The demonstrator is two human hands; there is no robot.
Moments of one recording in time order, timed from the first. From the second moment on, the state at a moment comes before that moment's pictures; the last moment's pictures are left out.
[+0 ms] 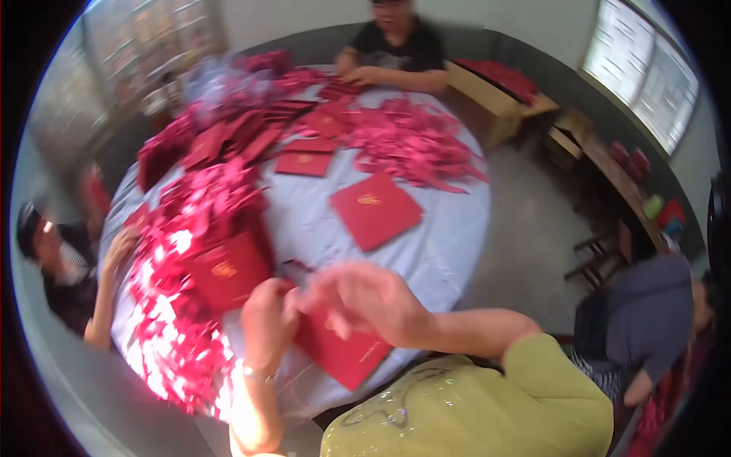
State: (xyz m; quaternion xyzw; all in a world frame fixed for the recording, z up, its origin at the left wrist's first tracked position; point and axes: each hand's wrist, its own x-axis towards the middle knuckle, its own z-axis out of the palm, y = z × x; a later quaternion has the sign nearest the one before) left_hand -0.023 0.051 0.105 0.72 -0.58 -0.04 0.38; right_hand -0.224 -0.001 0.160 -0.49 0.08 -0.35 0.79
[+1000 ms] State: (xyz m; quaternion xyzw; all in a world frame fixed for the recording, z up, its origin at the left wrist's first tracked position) left_hand -0.025 0.049 0.092 0.66 -0.62 -0.04 0.43; right_hand -0.189 -0.350 0.074 -0.91 0.37 -0.17 -0.07
